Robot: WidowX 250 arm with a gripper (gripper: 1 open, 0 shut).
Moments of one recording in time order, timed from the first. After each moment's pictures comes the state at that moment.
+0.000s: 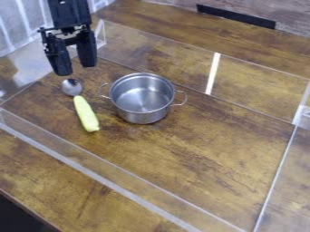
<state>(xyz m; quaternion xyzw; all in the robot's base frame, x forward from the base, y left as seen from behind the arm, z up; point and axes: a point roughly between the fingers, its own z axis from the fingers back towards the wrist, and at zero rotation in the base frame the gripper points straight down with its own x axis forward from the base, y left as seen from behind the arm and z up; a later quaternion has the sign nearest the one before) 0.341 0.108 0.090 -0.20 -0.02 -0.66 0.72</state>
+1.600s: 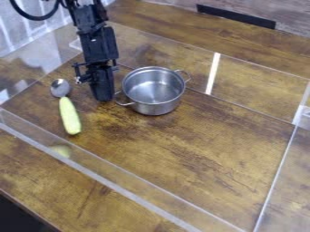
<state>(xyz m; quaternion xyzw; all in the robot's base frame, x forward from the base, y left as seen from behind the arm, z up) 0.370 0.088 0.029 -0.22 -0.02 -0.67 0.71</state>
